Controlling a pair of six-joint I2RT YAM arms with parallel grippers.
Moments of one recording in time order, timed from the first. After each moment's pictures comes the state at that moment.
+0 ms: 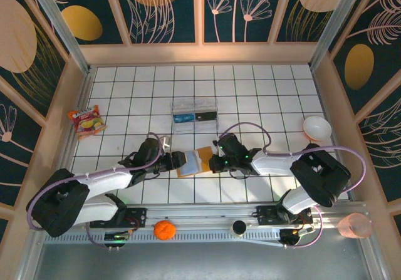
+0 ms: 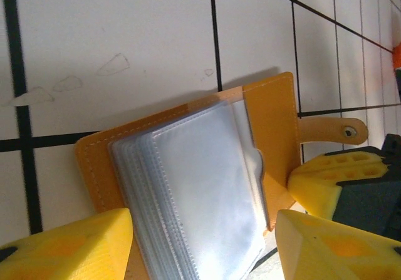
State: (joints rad) left arm -0.65 1.24 0.31 0.20 0.27 -0.88; right arm 0.85 1.49 0.54 0.02 -0.23 0.65
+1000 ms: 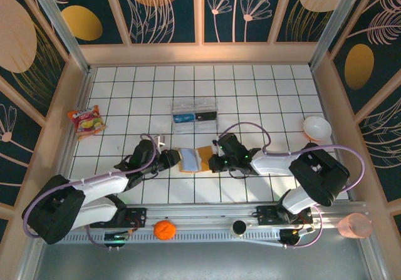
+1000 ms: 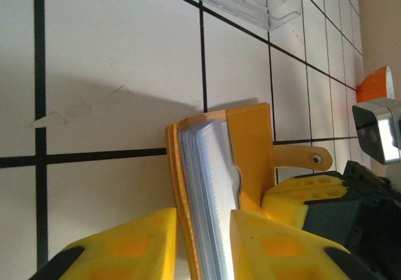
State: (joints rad) left arm -0.63 1.18 0.25 0.31 0.27 -0.97; right arm 0.85 1.50 0.54 0.05 -0.23 0.65
